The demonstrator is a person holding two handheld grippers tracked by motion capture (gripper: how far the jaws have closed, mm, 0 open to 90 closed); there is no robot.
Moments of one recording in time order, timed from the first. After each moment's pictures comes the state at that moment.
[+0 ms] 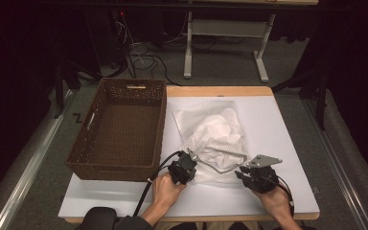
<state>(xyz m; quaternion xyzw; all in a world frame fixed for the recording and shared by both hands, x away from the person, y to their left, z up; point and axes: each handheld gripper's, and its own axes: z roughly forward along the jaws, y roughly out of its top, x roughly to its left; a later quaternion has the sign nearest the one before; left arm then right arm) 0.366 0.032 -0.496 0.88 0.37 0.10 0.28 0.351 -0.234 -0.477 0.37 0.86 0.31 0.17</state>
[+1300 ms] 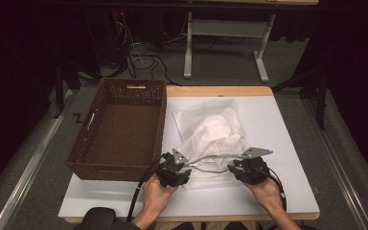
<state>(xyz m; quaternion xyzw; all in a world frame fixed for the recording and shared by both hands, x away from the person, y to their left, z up) 0.354 0.062 -0.495 0.83 0.42 0.14 0.34 0.369 -0.210 -0.474 0.38 0.85 0.32 0.16</state>
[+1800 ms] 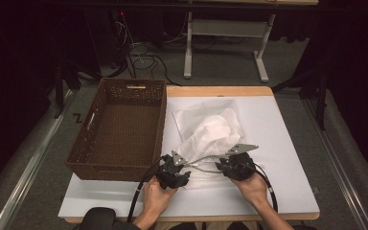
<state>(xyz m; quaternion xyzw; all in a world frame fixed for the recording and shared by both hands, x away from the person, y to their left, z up) 0.352 0.063 -0.503 0.83 0.43 0.14 0.33 0.381 -0.176 -0.477 0.37 0.86 0.33 0.13</state>
